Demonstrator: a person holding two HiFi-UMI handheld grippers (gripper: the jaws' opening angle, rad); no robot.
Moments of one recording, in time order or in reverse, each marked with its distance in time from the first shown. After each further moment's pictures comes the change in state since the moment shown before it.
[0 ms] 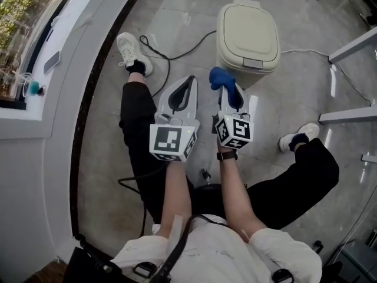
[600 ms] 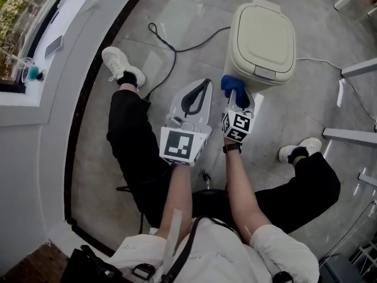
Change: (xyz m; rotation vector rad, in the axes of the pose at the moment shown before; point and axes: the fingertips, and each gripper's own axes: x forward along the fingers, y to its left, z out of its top) left arm 0.022 -0.008 -0.024 0.011 -0.004 0.035; right arm 0.038 -0.068 -0.106 -0.186 0.215 -0.070
